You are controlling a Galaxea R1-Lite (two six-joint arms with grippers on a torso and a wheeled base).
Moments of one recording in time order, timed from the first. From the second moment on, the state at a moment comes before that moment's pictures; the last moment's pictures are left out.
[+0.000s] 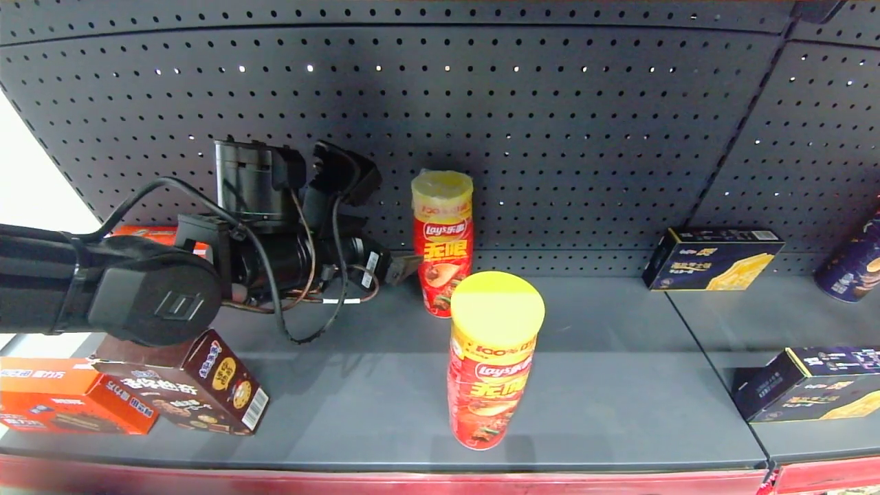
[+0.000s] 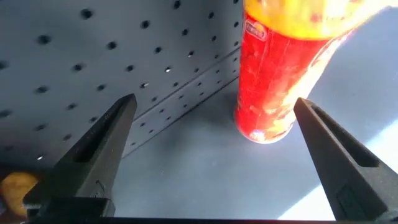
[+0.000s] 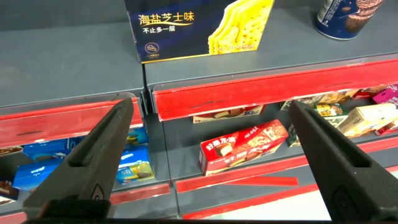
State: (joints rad) left arm -0.41 1.81 -1.14 -0.39 -0.07 0.25; right arm -0.21 0.10 0.00 0.00 -0.02 0.01
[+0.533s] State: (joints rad) left arm -0.41 1.78 -1.13 -0.39 0.06 0.27; right arm -0.21 0.10 0.00 0.00 -0.02 0.01
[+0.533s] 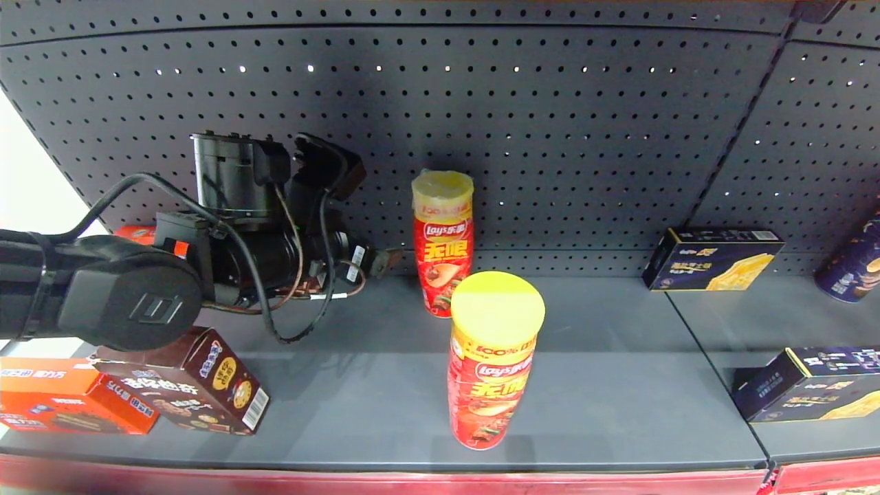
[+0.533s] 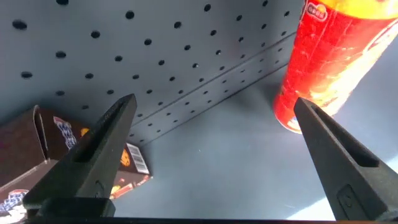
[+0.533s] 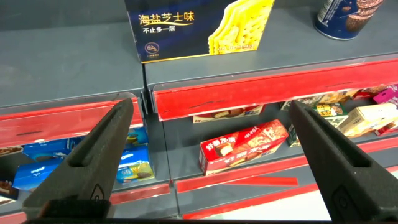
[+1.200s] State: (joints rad) left arm -0.41 1.92 -1.20 -0.39 0.08 0.27; right arm -0.21 0.10 0.00 0.00 -0.02 0.01
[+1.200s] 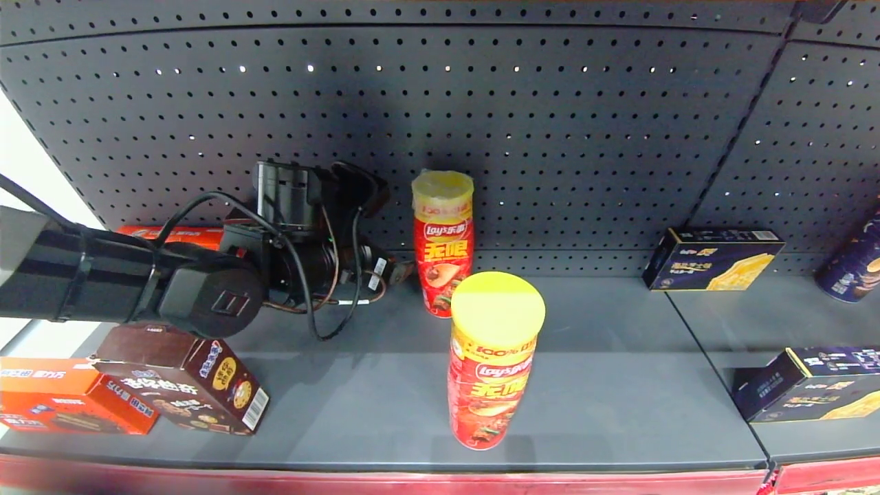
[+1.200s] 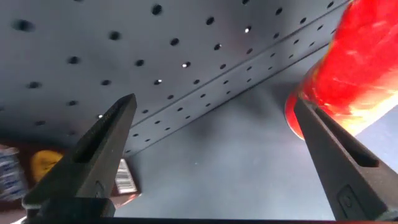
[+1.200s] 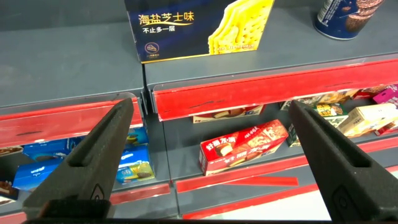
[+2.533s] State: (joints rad) left arm -0.49 2.05 -1.31 -0.39 0.12 0.22; right arm -0.21 0.10 0.00 0.00 -0.02 0.01
